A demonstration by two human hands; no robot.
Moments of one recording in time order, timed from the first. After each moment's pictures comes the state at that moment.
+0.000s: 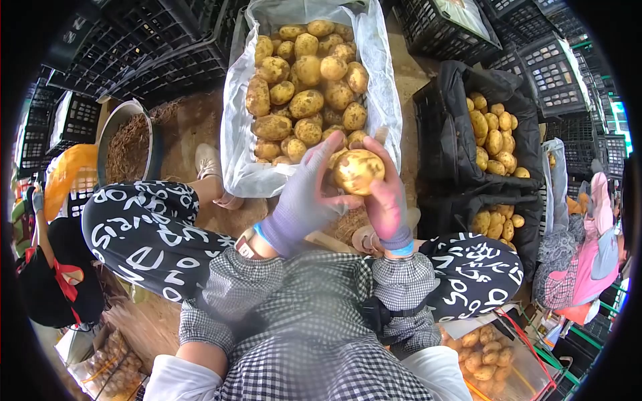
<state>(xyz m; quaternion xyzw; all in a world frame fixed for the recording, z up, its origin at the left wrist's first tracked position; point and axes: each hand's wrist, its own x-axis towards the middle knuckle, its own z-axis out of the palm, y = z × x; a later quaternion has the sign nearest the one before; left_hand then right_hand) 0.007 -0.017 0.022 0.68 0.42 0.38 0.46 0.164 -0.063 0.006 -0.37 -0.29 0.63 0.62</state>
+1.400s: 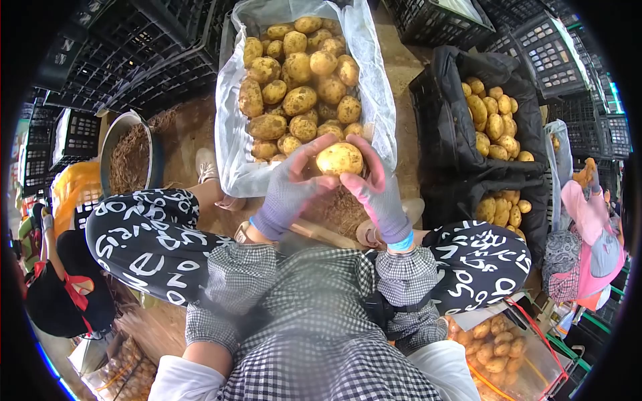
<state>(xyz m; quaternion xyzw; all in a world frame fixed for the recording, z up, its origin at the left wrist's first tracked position) -0.004 -0.013 0.009 0.43 0.32 0.35 0.76 0.167 -0.061 -0.003 -0.49 -0.40 0.54 0.56</state>
